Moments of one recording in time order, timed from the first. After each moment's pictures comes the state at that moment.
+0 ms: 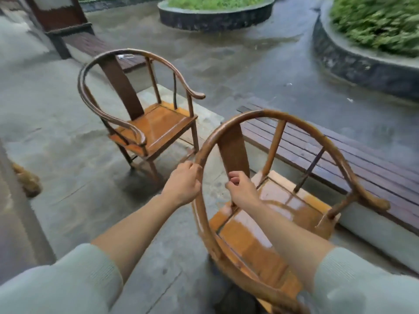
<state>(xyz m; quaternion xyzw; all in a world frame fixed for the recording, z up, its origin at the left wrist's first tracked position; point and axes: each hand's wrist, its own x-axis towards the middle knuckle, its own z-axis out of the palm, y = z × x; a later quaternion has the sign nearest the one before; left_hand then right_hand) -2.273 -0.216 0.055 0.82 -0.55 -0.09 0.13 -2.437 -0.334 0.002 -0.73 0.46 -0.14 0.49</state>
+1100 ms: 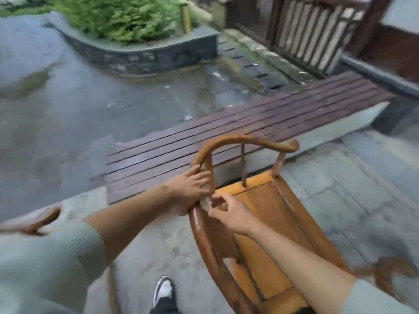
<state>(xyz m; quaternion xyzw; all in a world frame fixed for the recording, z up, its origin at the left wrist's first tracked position) -2.154 -0.668 0.053 0.04 -0.96 0.12 -0.23 -2.294 -0.514 0.009 -0.45 0.70 -0.29 0.47</state>
